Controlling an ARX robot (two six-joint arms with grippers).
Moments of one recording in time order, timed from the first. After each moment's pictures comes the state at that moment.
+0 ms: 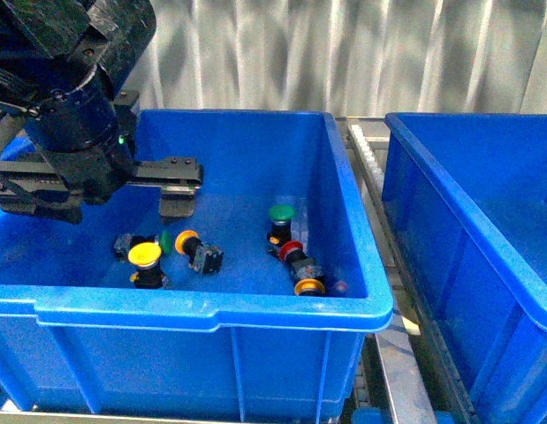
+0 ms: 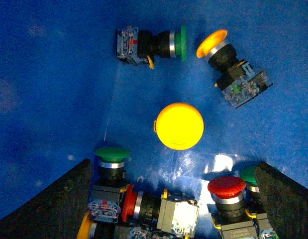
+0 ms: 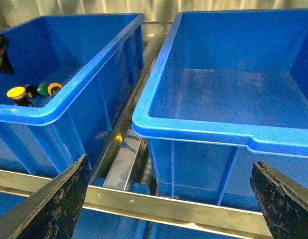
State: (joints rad) left arm -0.29 1.94 1.58 -0.44 -0.30 -0.26; right arm 0.00 0.00 0.03 0.00 0.00 0.00
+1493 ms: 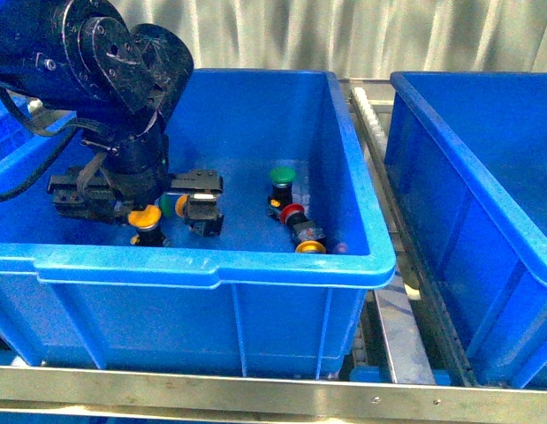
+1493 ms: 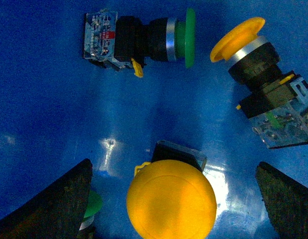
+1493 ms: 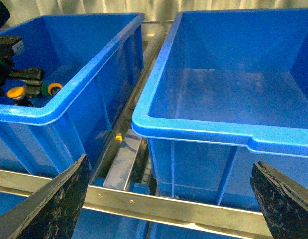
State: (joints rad) left arm -0.28 2.22 1.78 -0.41 -0.33 -0.29; right arm 0.00 0.00 0.03 0.00 0.00 0.00
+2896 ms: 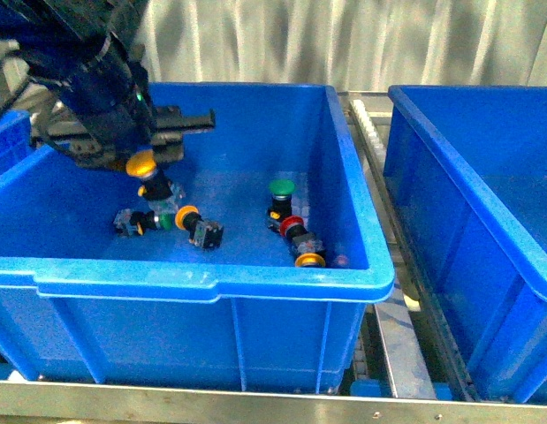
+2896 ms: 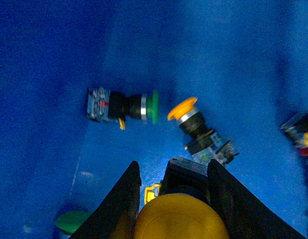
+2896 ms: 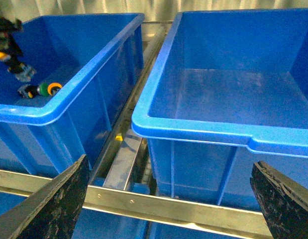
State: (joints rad) left arm -0.25 2.03 1.71 -0.29 -0.21 -0.27; right arm 0.00 0.00 0.03 0.00 0.00 0.00
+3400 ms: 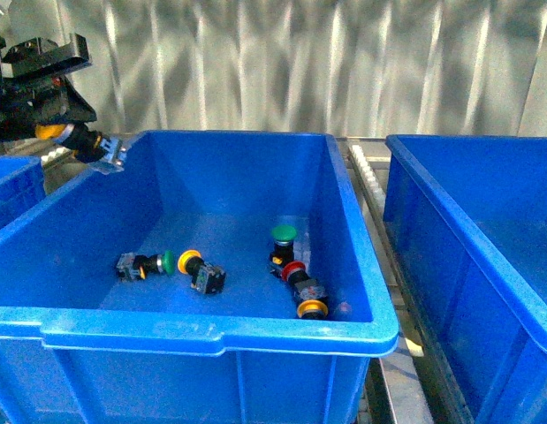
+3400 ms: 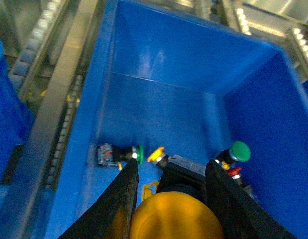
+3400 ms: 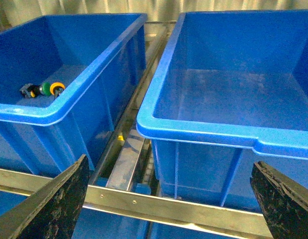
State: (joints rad) left arm -0.06 1.62 1.25 0.16 0.23 -0.22; right arm 0.00 0.00 0.03 0.00 0.00 0.00
